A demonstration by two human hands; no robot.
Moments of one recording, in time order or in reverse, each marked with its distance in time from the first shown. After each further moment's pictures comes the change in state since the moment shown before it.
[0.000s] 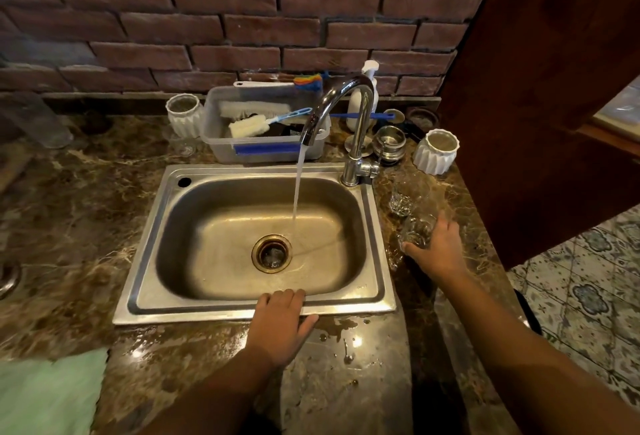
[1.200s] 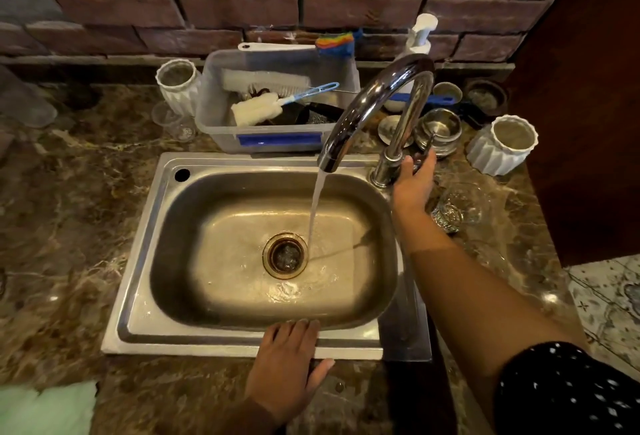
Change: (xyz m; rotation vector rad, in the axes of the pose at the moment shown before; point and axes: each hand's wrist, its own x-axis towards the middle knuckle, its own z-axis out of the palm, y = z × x) left_hand 0.002 -0.007 0.015 0.036 0.139 0.057; right_hand 0.152 -0.131 0.101 0.808 0.176 0.103
